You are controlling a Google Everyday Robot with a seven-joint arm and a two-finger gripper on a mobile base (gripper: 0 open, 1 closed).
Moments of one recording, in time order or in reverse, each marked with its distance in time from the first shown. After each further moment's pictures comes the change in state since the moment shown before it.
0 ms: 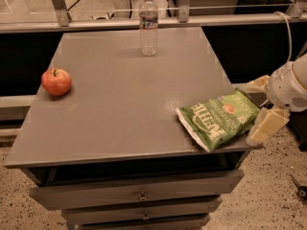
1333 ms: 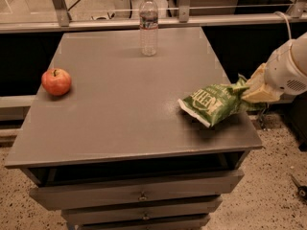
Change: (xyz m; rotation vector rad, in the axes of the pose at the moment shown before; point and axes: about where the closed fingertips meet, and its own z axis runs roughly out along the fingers) arm -0.028 -0.024 -0.033 0.177 0.054 0.022
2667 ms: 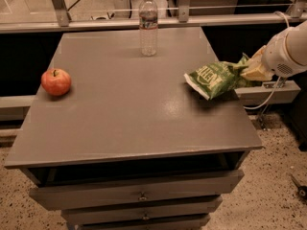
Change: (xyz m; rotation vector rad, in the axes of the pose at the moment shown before) arm 0.003 -0.084 0.021 0.183 -0.062 0.072
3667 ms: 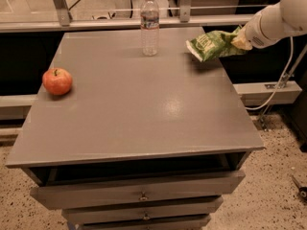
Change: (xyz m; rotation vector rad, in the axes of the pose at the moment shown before) arm -0.020 -0.134 0.070 0.240 -0.031 0.074
